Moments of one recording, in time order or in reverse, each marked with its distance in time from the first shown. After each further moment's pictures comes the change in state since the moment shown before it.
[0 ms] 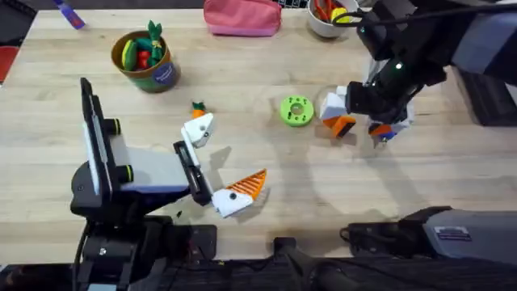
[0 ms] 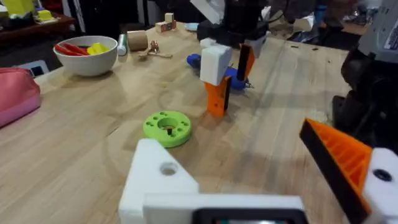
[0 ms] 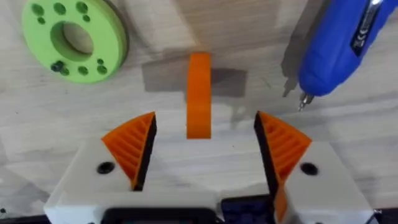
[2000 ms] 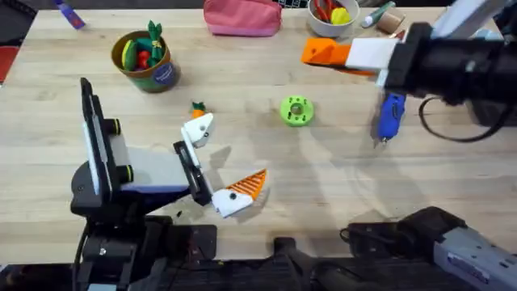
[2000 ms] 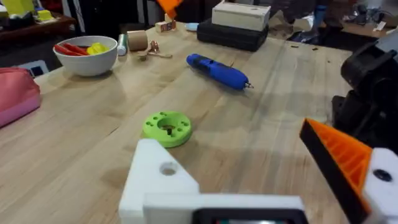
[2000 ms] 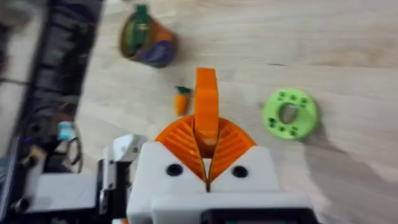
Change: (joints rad) left arm 0.000 0.000 0.000 0.000 0.000 0.000; right arm 0.040 -0.594 -0.142 0.515 -0.371 -0.003
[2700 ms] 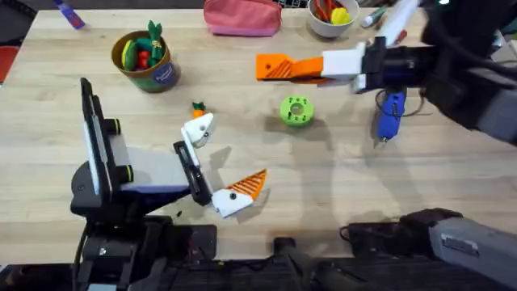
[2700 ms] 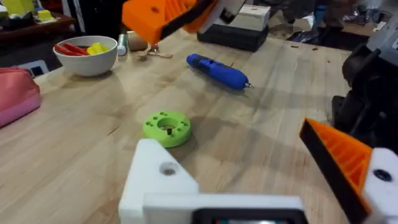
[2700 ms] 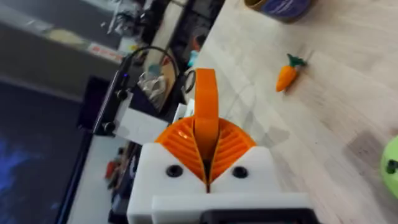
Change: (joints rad) left arm 0.000 0.000 0.000 0.000 0.000 0.000; right arm -0.174 0.341 -0.227 0.672 -0.850 0.053
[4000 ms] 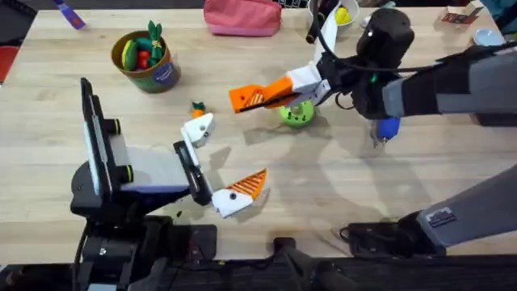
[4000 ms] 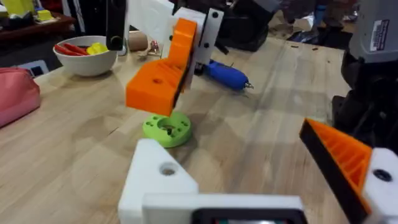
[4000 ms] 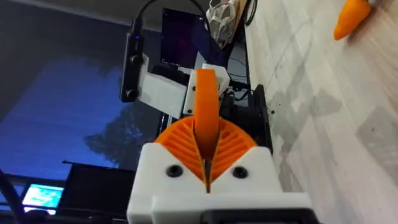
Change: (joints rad) left arm 0.000 0.000 0.000 0.000 0.000 0.000; right arm 0.105 0.537 -0.014 0.965 -0.342 0.673
